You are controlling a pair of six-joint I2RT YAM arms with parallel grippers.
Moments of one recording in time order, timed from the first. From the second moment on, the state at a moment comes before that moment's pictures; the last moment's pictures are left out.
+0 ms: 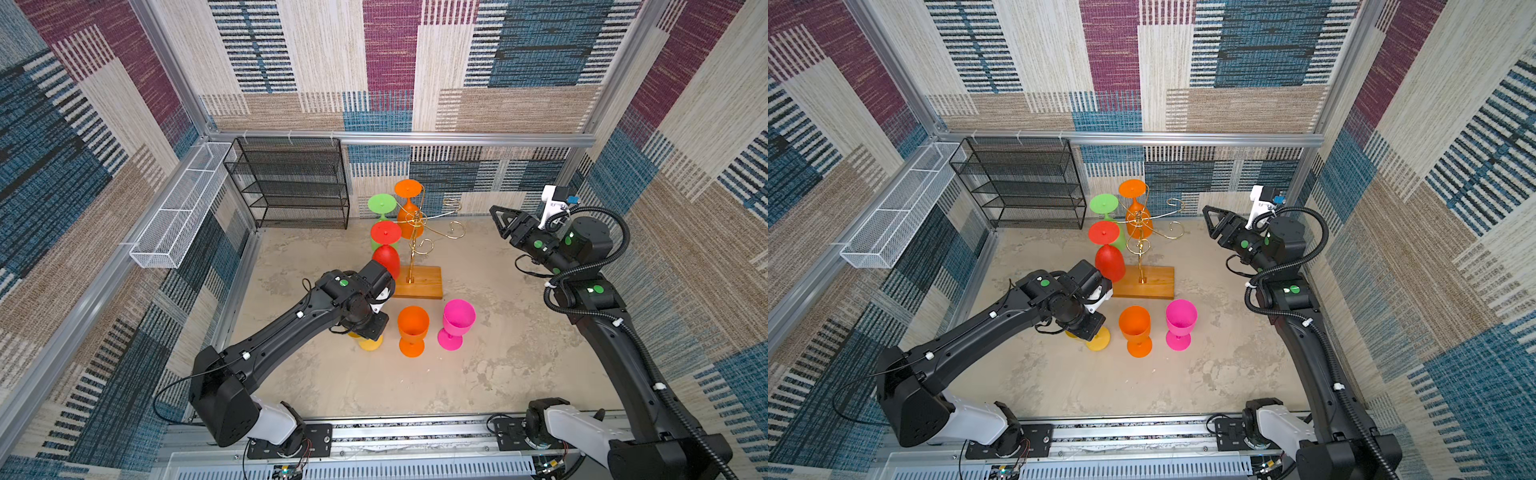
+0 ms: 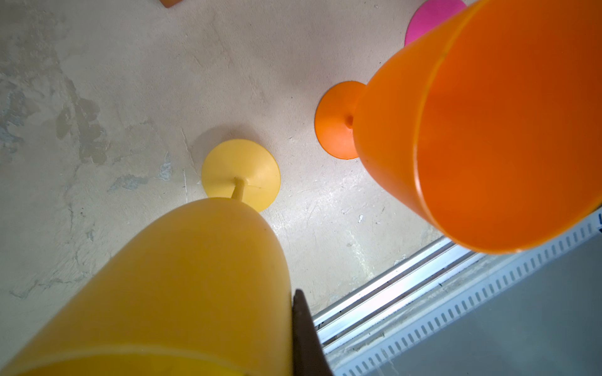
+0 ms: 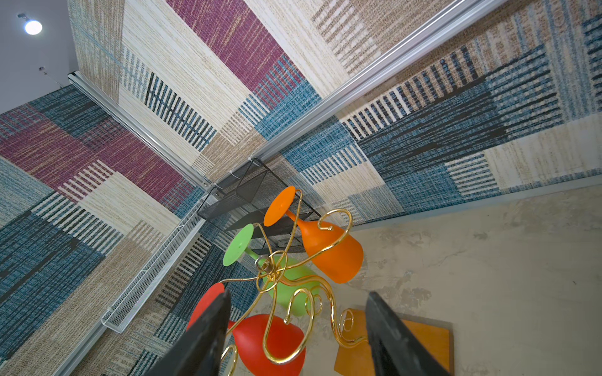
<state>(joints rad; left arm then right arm) -0.75 1.47 1.33 -1.19 0.06 -0.21 0.10 1.09 1.15 -0.07 -0.43 0.71</state>
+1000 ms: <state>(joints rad) -0.77 1.46 1.42 -1.21 0.11 -0.21 0.10 1.10 1.14 -0.08 -0.43 0.71</state>
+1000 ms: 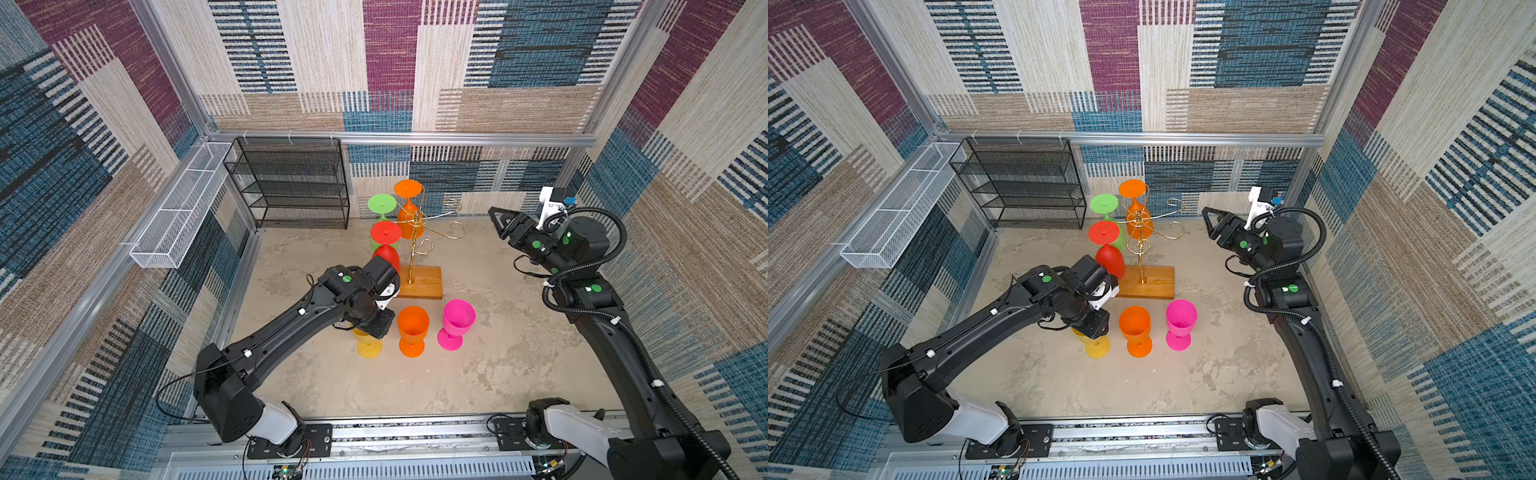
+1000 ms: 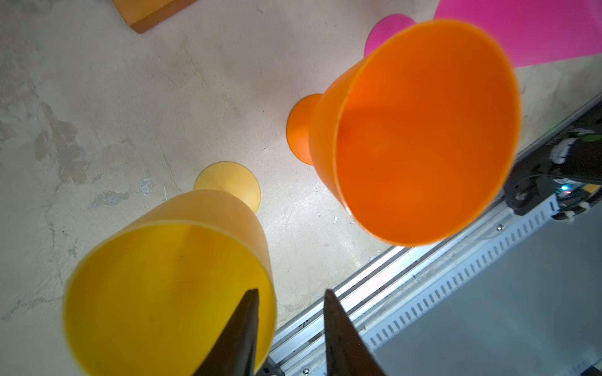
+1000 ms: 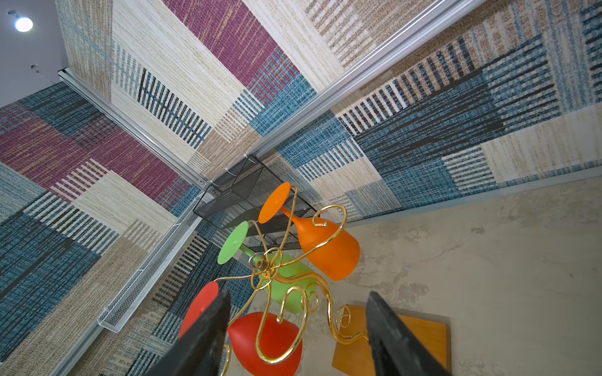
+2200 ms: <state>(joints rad) -0.27 1.20 1.09 0.00 0.79 -1.16 0.10 1.06 1.10 -0.08 -0.44 0.70</state>
